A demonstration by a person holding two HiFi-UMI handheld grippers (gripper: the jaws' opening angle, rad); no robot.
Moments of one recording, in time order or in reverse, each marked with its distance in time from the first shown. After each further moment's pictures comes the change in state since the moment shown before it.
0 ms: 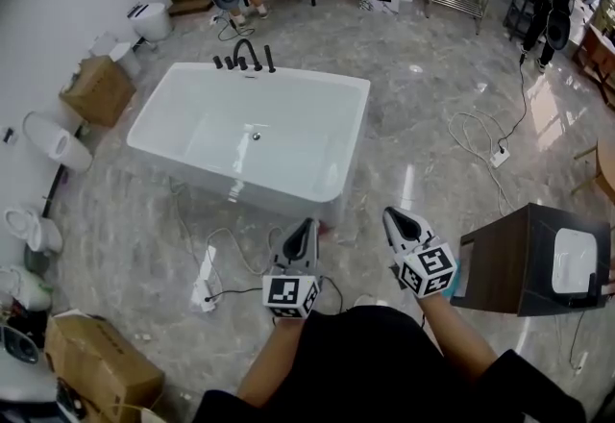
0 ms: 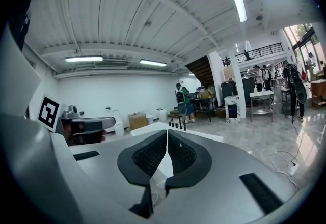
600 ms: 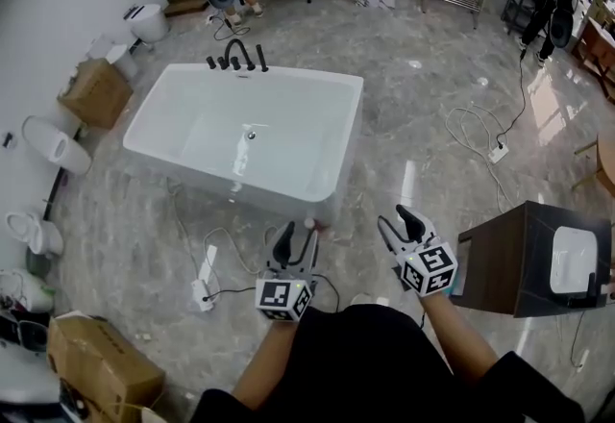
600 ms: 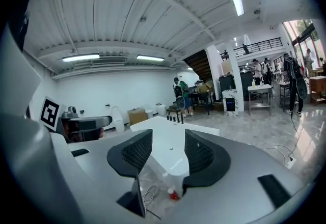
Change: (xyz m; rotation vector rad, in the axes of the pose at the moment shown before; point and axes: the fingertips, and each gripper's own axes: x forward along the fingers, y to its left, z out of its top) left arm 0.009 -0.021 -0.029 -0.047 0.034 -0.008; right arm -0.019 -0.044 -0.027 0.032 0.065 -0.001
